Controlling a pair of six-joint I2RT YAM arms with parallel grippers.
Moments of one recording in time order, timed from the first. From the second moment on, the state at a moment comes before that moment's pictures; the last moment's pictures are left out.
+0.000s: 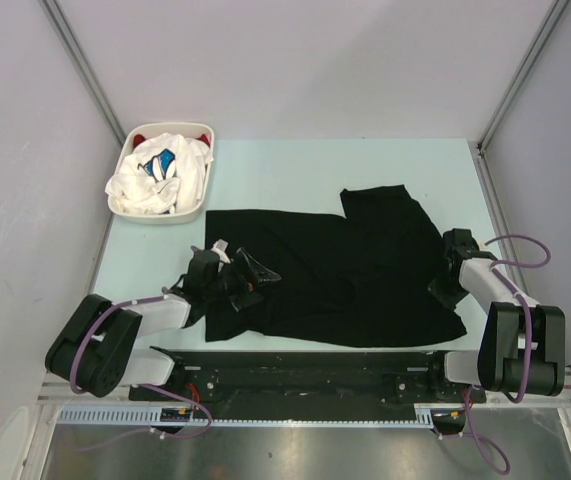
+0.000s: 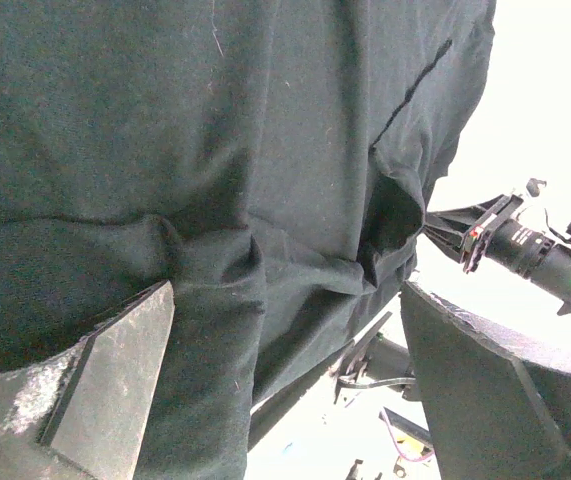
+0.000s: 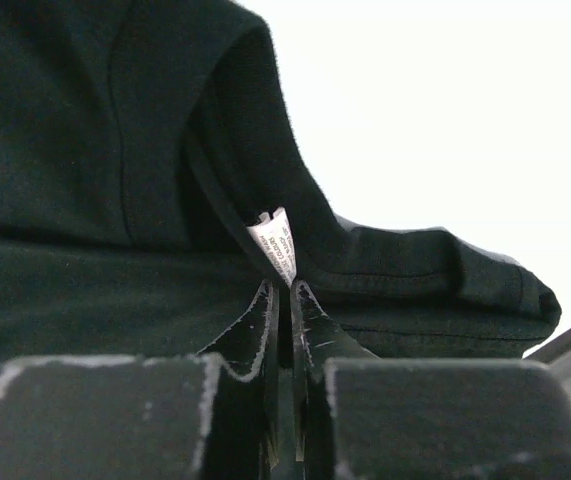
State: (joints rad) left arm -0.41 1.32 0.30 0.40 0.42 -1.16; right arm -0.09 1.31 0.65 -0.68 0.23 0.81
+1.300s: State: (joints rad) left arm -0.36 1.07 0.44 0.07 0.28 -1.03; right arm 0.09 1.08 0.96 -0.62 0.54 0.67
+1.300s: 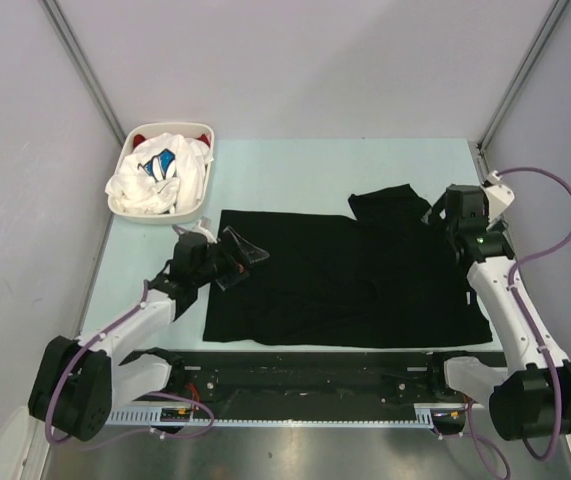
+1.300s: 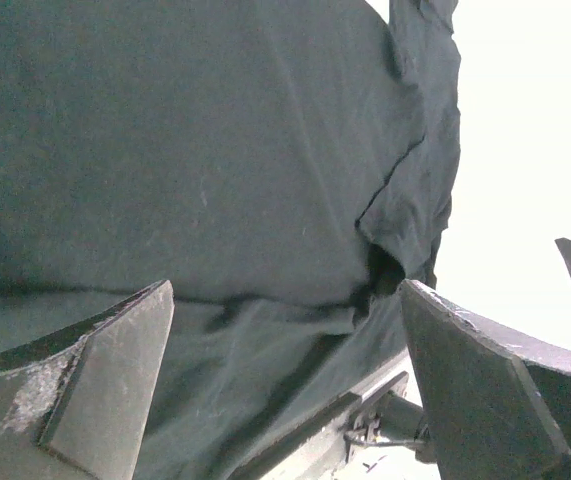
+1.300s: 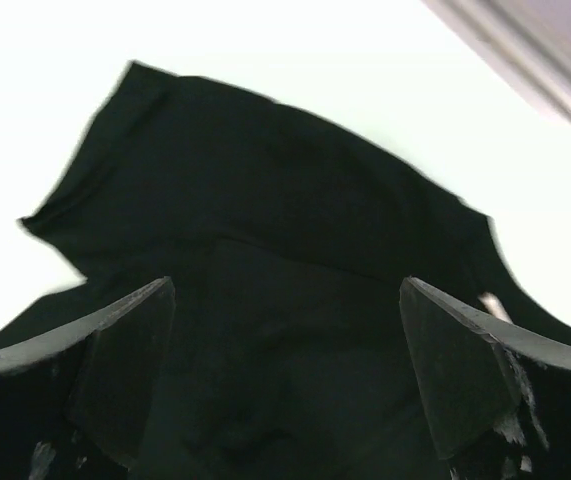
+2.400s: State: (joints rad) left arm -0.16 1.82 1.16 -0.15 0.19 -0.81; right arm -0.03 2.23 1.66 -0.15 0.07 0.56
